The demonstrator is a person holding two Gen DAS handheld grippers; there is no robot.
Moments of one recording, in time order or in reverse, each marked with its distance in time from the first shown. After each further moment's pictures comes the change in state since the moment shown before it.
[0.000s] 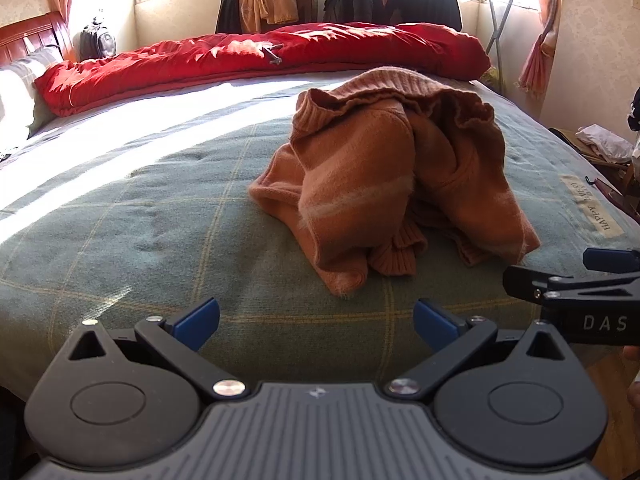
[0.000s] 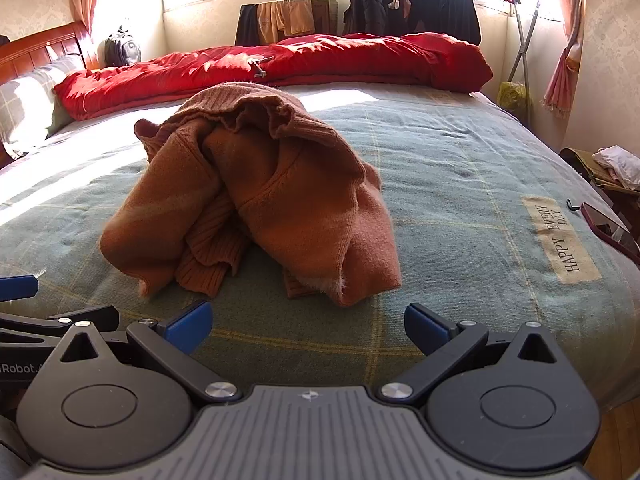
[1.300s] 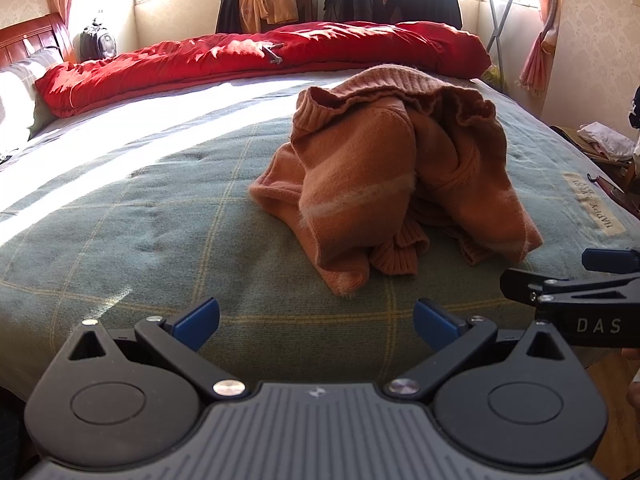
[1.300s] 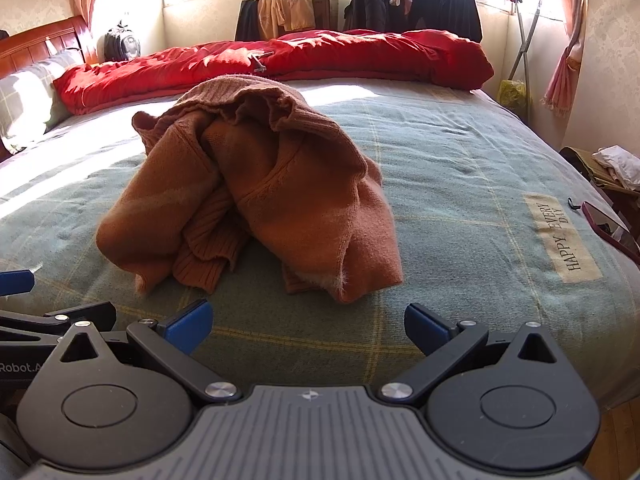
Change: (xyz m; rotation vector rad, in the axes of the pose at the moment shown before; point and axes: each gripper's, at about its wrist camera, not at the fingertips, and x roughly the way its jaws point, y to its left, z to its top) left arm 0.001 -0.001 0.000 0.003 0.008 0.009; right arm 0.005 0.002 -0.001 -0.006 0.017 -0.005
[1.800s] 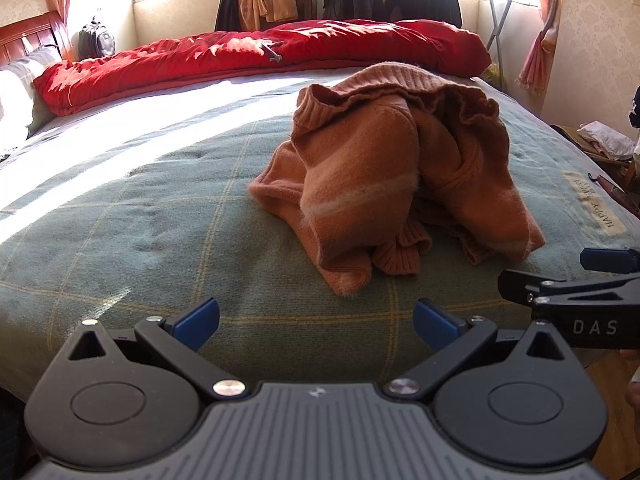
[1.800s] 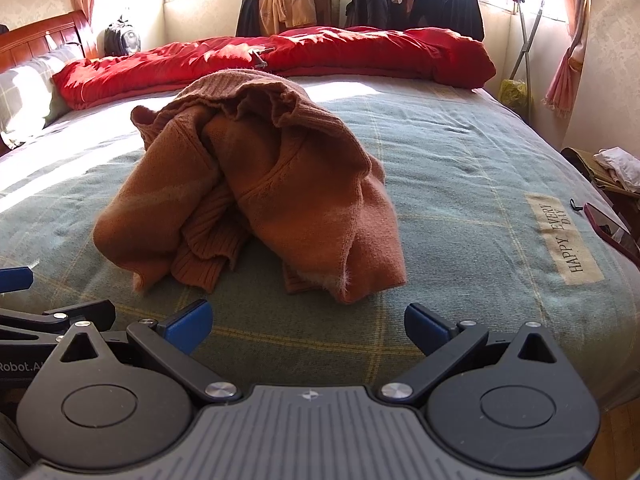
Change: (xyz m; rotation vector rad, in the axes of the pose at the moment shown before) left arm 0.004 0.001 0.000 -0.002 0.006 0.003; right arm 0.005 0.002 0.001 -0.008 0.009 -0.004
